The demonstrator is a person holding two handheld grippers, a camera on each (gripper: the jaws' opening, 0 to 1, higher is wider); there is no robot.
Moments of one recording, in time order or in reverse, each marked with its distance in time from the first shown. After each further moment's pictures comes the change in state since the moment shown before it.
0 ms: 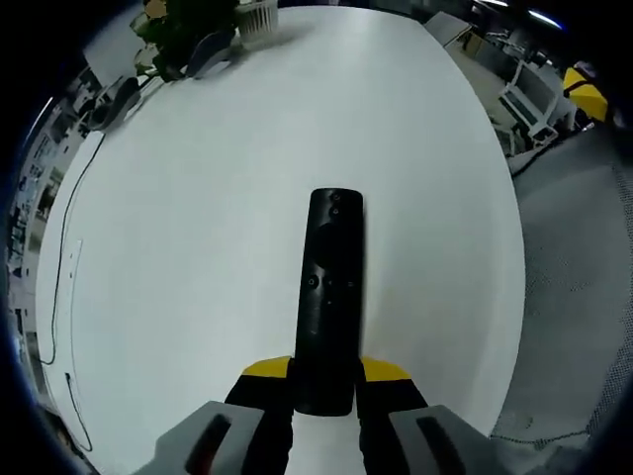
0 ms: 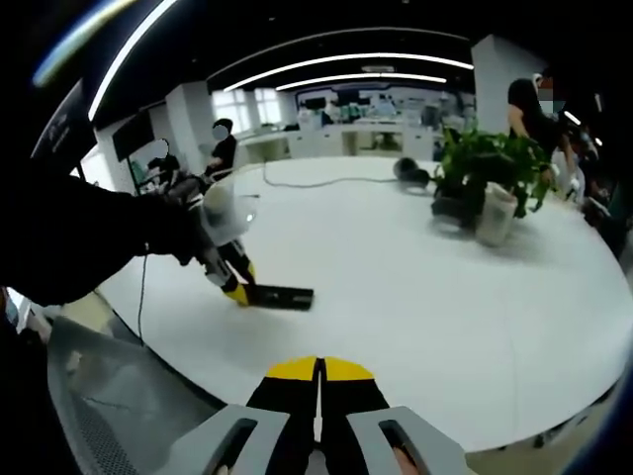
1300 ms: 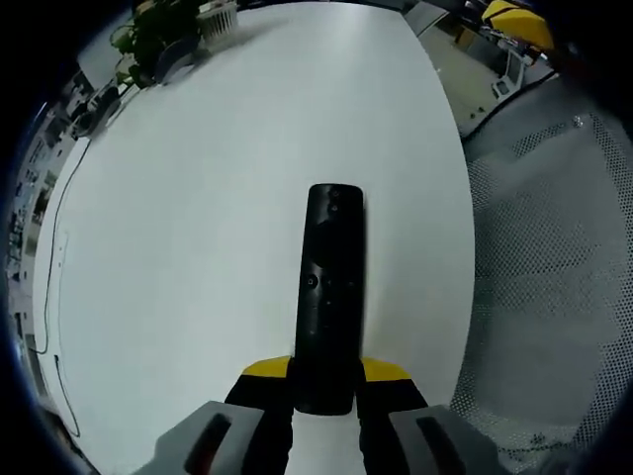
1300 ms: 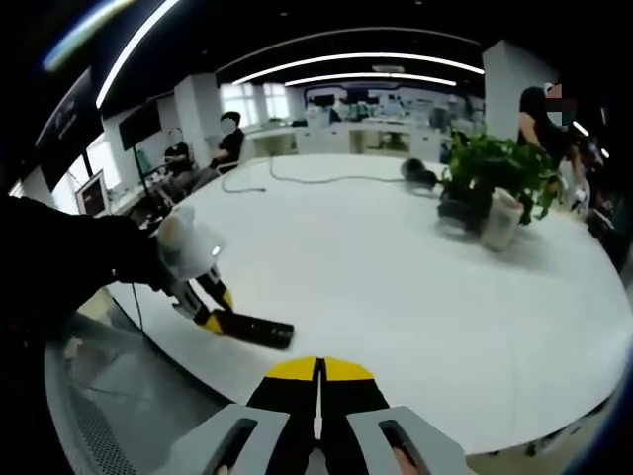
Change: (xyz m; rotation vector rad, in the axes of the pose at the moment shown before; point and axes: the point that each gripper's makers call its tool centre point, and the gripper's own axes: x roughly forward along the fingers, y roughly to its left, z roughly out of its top) left arm 0.001 -0.076 -0.026 0.023 0.021 -0.008; right arm 0.000 0.005 -0.004 -0.042 0.020 0.007
